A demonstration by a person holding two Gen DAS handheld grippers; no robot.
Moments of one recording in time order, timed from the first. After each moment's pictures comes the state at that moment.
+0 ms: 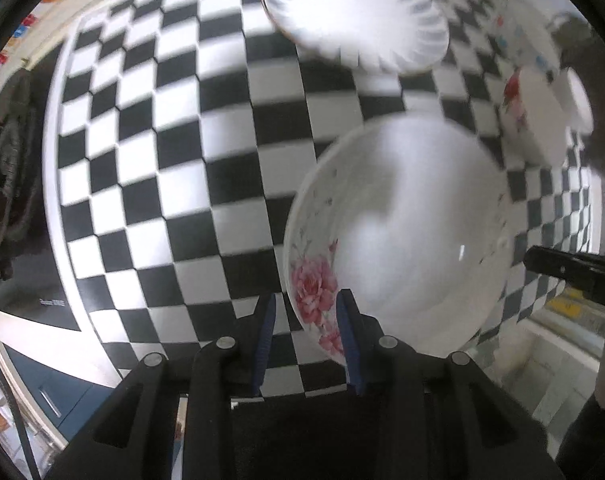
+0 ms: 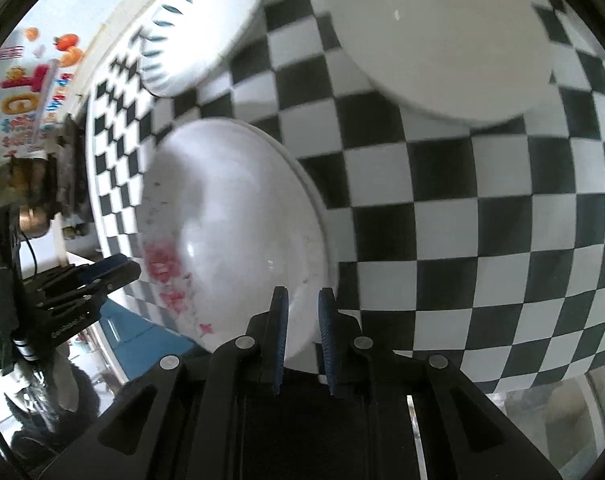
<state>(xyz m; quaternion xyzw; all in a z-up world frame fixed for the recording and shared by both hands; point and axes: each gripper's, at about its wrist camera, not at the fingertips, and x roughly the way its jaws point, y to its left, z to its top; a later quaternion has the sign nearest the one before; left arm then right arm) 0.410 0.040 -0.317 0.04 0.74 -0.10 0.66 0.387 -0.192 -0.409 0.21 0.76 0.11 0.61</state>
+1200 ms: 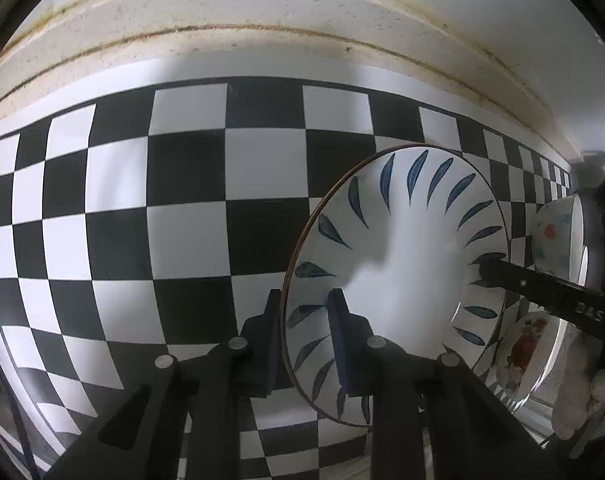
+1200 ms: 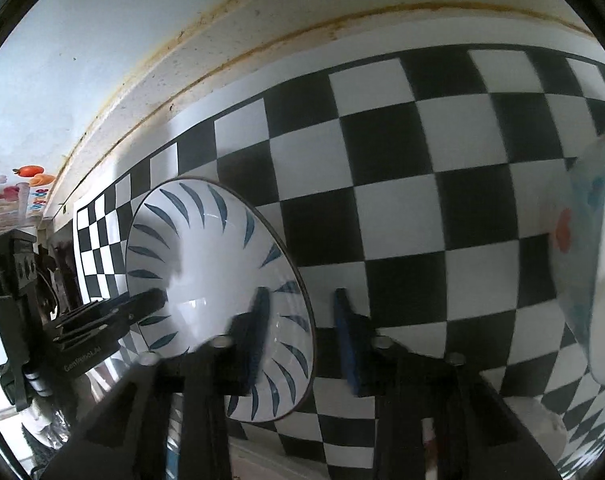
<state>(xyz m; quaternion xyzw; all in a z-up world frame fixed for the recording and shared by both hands) 0.608 0.044 -0.384 -0.05 0.72 -0.12 0.68 0.632 -0.174 -0.467 0.21 0.72 0.08 0.65</state>
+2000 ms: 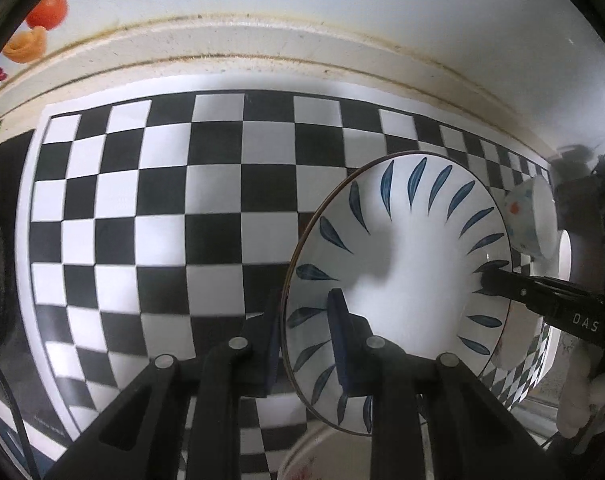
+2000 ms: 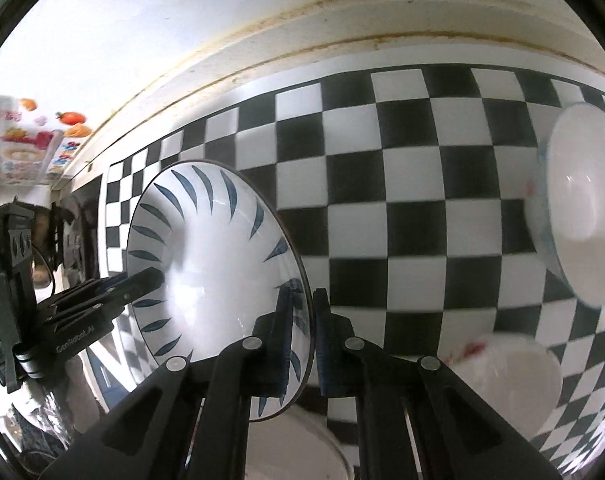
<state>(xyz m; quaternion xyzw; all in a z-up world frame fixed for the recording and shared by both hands) 0.549 0.052 -0.322 -0.06 0.68 -0.11 0.72 0.587 -0.156 -0.407 0.17 0.70 0.12 0.68</state>
